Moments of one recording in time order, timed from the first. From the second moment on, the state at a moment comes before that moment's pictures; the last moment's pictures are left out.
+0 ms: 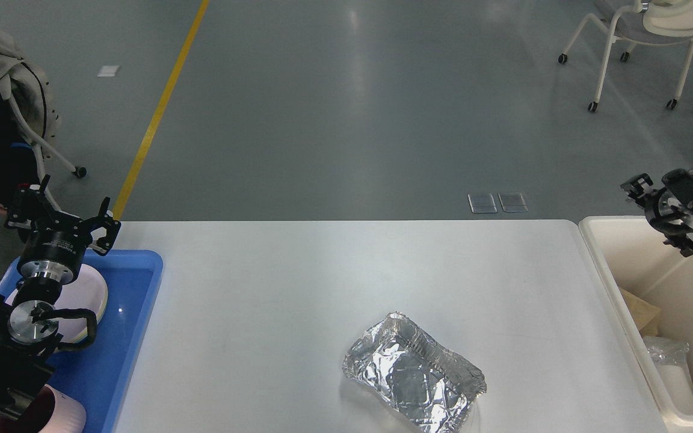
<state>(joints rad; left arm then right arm) -0.58 0.34 -1.01 -0.41 -0.17 -0.52 -0.31 1.15 -0.38 -0.62 0.17 0.06 0.29 -0.46</state>
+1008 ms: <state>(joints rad) -0.58 0.34 -1.01 -0.41 -0.17 -0.52 -0.31 1.97 -0.36 -0.80 1.40 -0.03 0.66 -0.47</state>
